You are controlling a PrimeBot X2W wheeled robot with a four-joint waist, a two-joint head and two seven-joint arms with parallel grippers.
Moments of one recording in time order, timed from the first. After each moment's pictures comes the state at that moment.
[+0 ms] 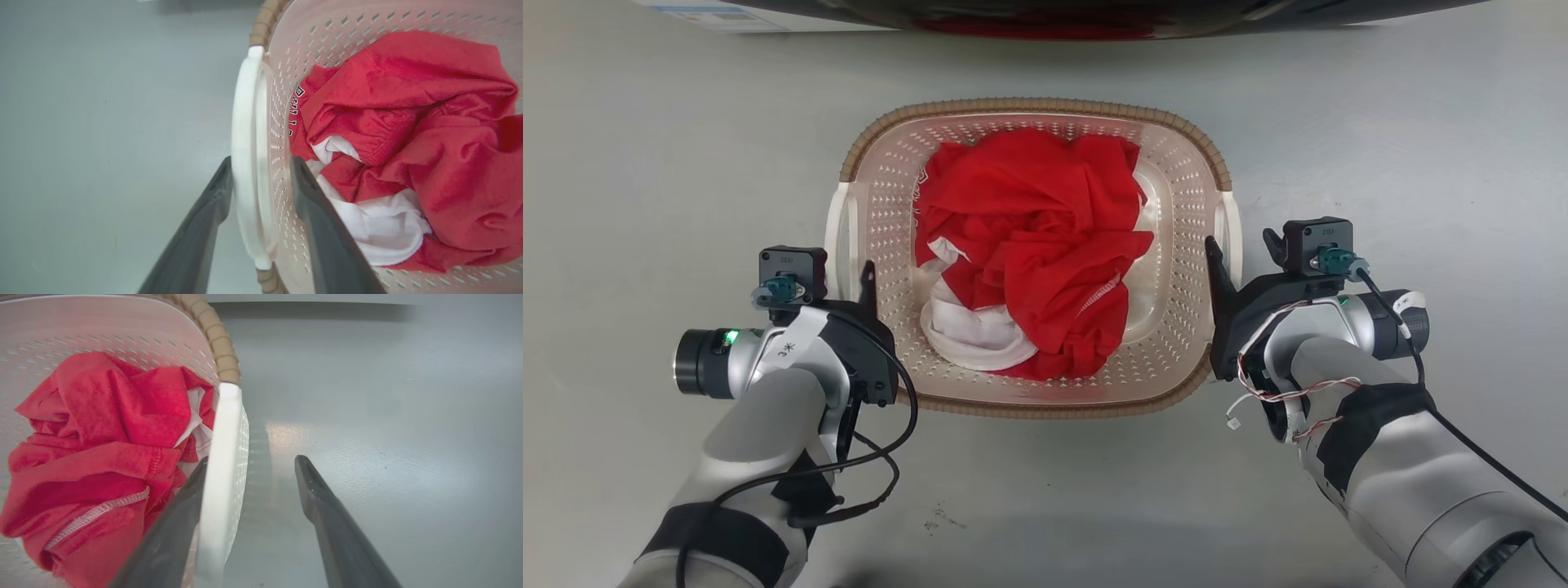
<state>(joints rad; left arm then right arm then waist) -0.92 0.07 -0.71 1.24 -0.76 0.04 -0.22 -0.99 -0.07 1.02 1.16 0.93 -0.13 -0.22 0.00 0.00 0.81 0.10</state>
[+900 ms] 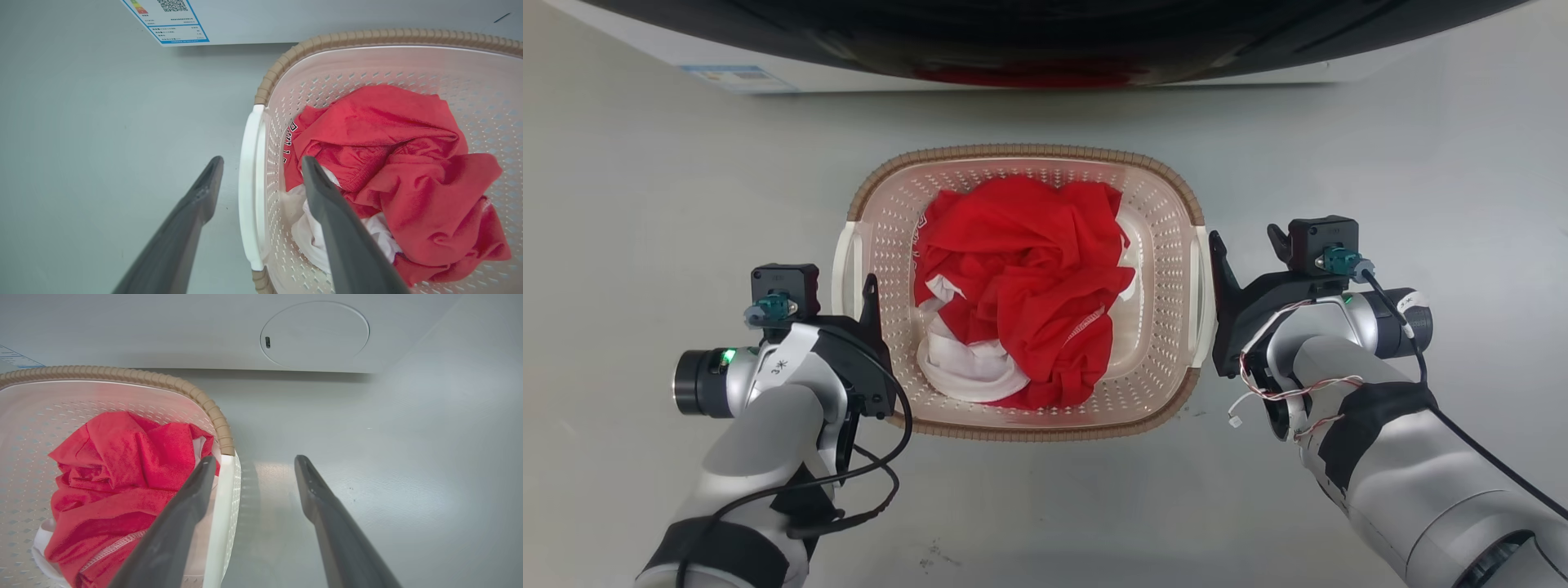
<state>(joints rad) -0.90 0.07 -0.68 1.25 -0.77 0.05 -0.25 -1.00 -0.06 1.01 1.17 0.93 -0.13 -0.25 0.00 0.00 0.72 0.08</state>
